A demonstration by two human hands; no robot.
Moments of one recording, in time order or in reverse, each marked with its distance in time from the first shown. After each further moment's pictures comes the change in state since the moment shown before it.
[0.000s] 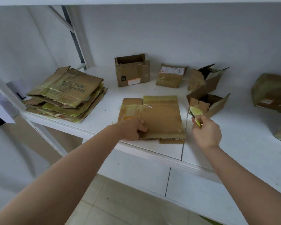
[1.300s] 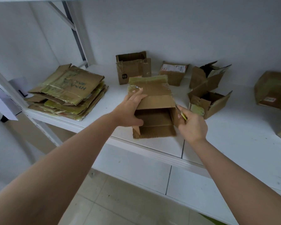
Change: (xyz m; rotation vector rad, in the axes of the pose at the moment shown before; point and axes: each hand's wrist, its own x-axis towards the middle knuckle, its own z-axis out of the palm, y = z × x) left_hand -0.001 -0.002 -0.032 -0.018 0.392 0.104; right_hand -0.004 -0.027 0.017 -0.008 -0.113 -0.195
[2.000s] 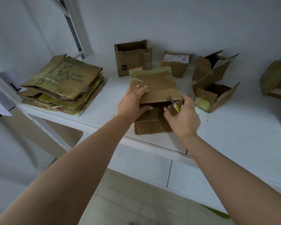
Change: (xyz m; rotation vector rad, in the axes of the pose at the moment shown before) left_hand 0.017 -0.002 0.032 0.016 0.373 -0.086; right_hand 0.000 -0.030 0.029 0.048 0.082 0.107
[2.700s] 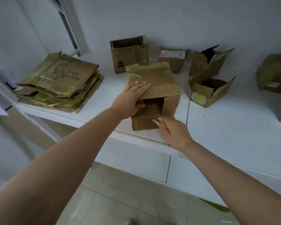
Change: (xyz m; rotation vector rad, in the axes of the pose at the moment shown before) left_hand 0.002 -0.005 -0.014 0.121 -0.225 0.187; right_hand -0.030 0.039 0.013 -0.037 -0.409 -0.443
